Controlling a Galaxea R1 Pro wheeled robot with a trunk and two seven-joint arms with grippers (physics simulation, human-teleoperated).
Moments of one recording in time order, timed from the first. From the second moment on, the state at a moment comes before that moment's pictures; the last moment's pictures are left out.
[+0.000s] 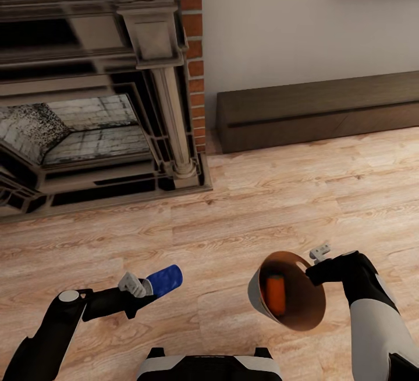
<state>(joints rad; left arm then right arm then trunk) -0.33 0.13 0.16 -1.25 -0.33 0.35 -1.11 -0.77 -0.09 -0.64 -0.80 1.17 0.42 0.96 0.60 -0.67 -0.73</state>
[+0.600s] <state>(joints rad) -0.33 0.13 0.16 -1.24 -0.33 0.35 -1.19 -0.77 -0.18 -0.64 -0.81 1.16 0.37 1.32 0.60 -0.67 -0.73</state>
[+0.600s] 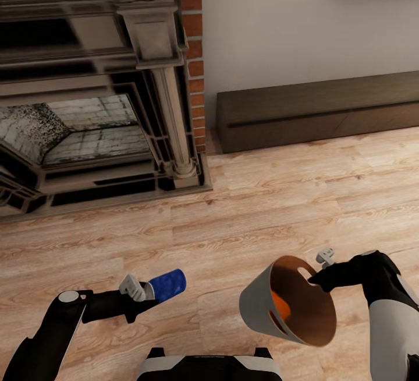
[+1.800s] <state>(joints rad) -0.33 0.14 0.17 -1.26 -0.32 0.49 -1.43 -0.77 -0.17 -0.64 -0.81 1.17 0.37 1.30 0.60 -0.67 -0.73</state>
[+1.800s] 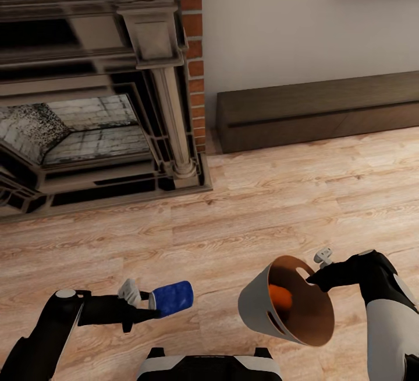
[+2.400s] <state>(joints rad) -0.35 0.15 0.29 -1.47 -0.17 0.60 -1.57 -0.77 -0.15 -0.53 -0.81 1.17 0.39 1.29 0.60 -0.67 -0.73</state>
